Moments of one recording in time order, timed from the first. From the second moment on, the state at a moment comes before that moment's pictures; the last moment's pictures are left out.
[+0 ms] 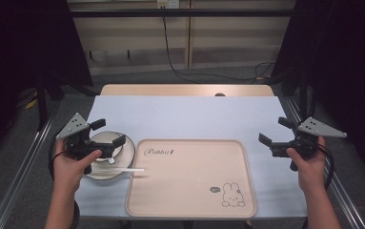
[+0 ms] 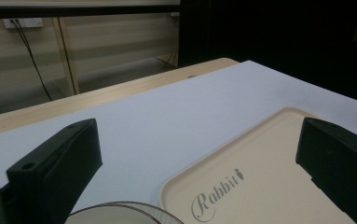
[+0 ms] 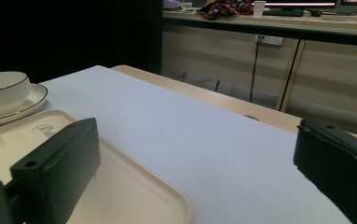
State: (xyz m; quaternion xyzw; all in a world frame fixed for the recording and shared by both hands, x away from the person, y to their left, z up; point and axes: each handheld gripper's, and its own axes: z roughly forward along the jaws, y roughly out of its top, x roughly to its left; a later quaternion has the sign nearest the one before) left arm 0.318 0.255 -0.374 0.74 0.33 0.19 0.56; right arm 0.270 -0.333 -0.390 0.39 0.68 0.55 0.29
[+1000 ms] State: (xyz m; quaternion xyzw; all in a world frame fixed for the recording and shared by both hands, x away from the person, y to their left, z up) left arm 0.322 0.239 -0.377 0.77 0.31 0.18 0.52; right arm 0.279 -0.326 -0.396 0.39 0.70 0.53 0.28
